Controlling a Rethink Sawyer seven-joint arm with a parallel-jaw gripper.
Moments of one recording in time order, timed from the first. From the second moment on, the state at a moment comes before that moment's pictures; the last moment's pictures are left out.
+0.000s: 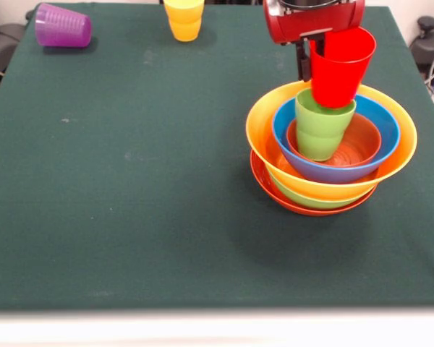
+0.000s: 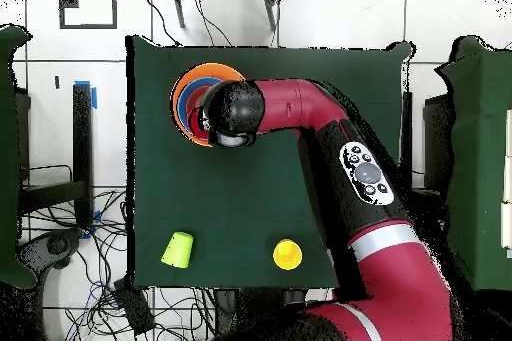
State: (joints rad) arm -0.49 -0.58 0.56 1.46 -0.34 0.86 1.83
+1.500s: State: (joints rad) arm -0.48 -0.57 0.55 1.46 -0.38 0.86 1.83
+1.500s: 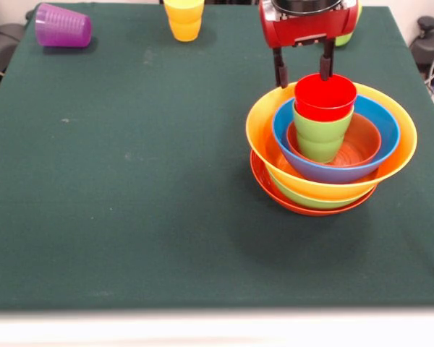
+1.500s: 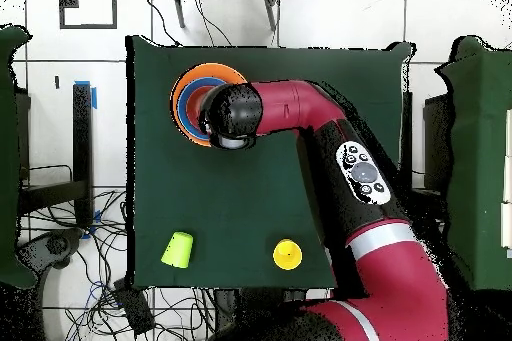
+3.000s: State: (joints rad) arm -0.83 -0.91 0.54 1.94 -0.50 0.63 1.83
